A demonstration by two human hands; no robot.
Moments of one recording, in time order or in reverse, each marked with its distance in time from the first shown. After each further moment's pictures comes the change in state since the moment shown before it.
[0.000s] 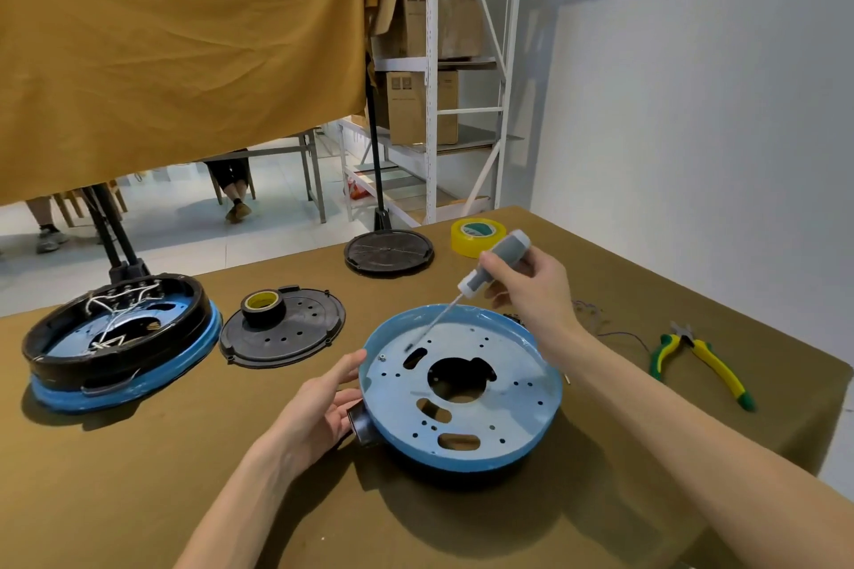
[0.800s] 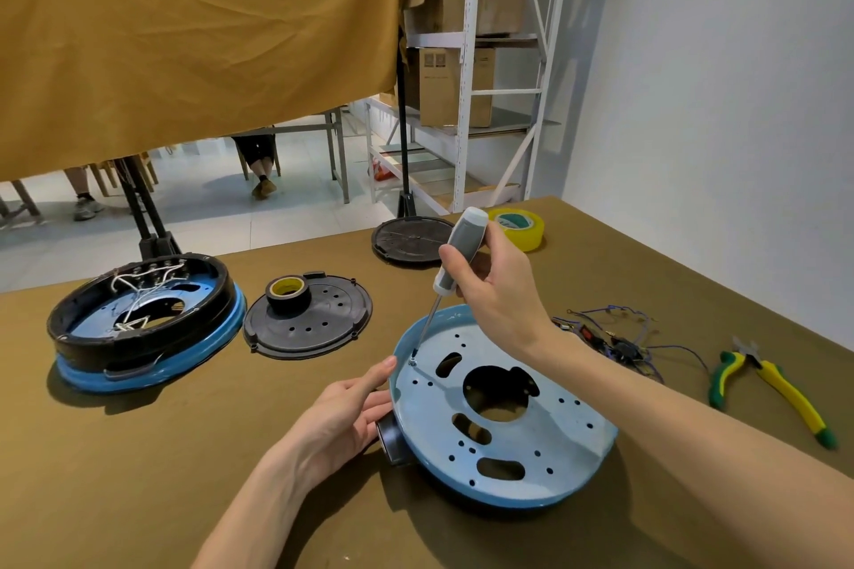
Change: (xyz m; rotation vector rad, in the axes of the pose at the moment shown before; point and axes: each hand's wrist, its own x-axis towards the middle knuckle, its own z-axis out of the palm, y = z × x) left_hand 0.007 -0.002 -0.007 -0.069 -0.114 -0.068; right_hand 0.018 0.014 0.077 -0.239 -0.234 -0.364
